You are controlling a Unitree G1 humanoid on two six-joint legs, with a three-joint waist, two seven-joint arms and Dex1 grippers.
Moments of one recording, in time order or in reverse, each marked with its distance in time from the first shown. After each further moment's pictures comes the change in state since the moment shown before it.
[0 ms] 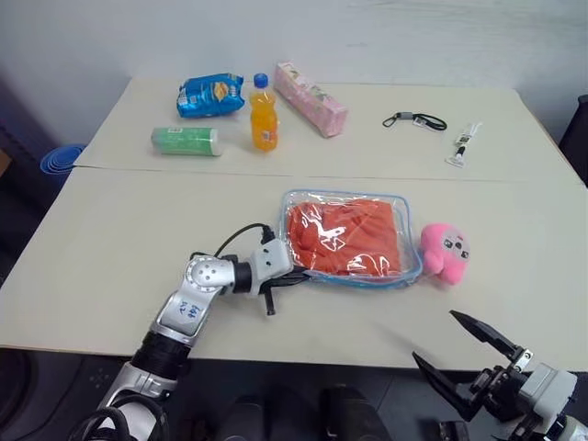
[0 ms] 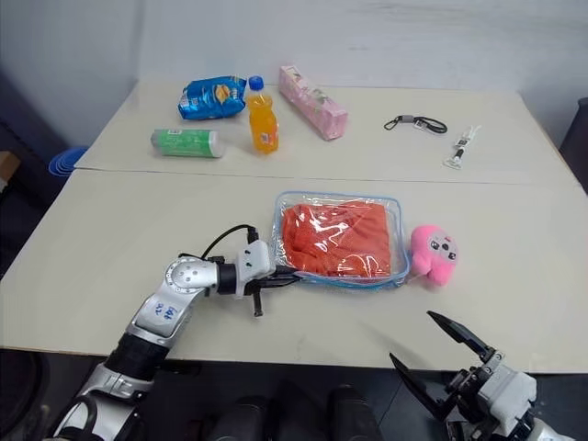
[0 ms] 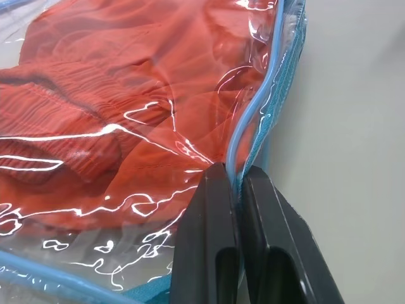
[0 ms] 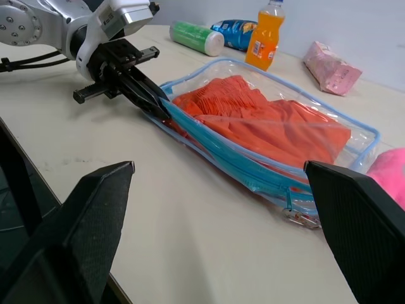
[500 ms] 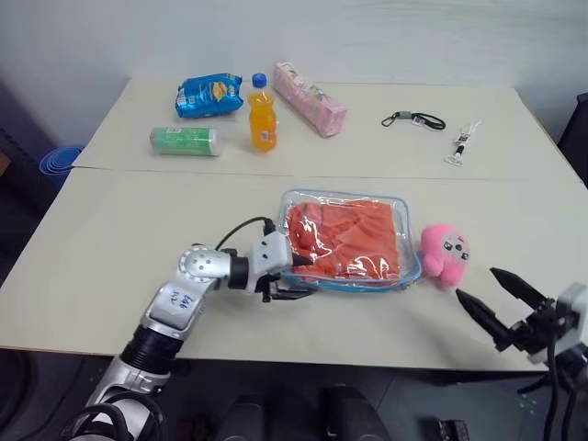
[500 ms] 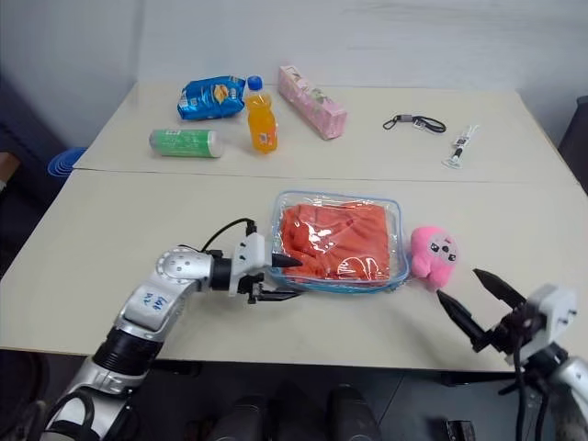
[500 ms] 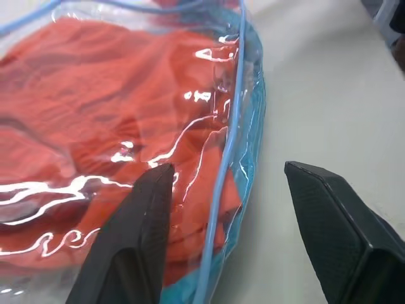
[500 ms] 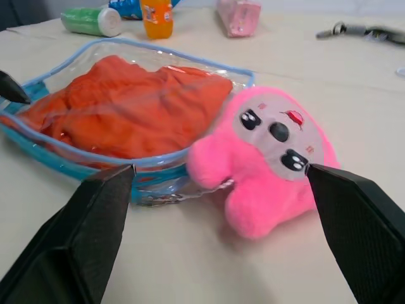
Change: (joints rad) left arm -0.031 0.089 0.059 -0.106 -0.175 0.132 -0.149; right arm -0.409 -0.309 -0.139 0.237 0.289 0.667 -0.176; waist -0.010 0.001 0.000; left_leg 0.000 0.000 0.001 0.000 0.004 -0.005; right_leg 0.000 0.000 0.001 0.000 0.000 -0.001
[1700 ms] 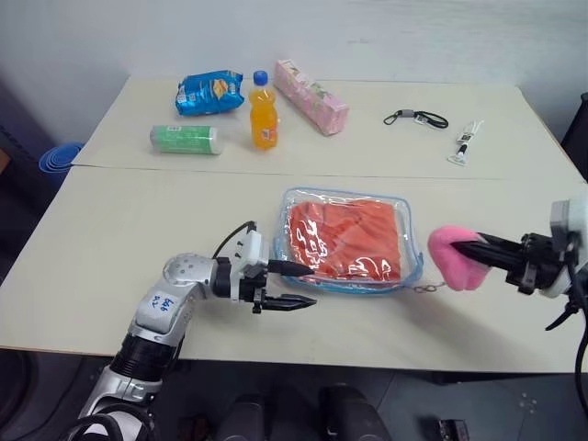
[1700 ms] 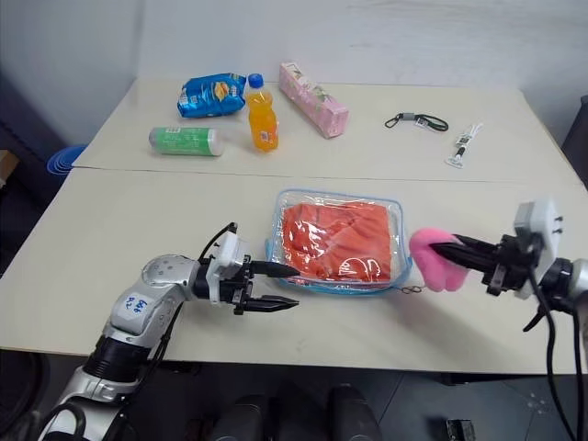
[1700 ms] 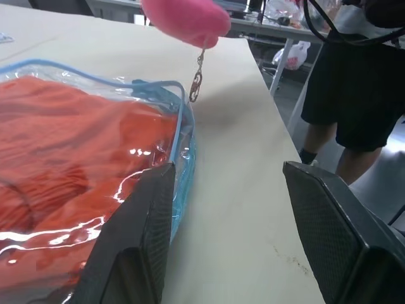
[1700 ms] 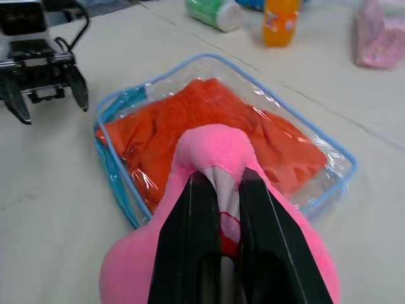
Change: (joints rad) left arm 0.062 -0.032 0.024 0.014 -0.200 -0.013 -0.109; right arm -0.297 -0.122 0.004 -0.071 -0.150 0.151 0.409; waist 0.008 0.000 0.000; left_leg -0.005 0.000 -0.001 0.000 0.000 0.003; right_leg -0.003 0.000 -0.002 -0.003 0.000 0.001
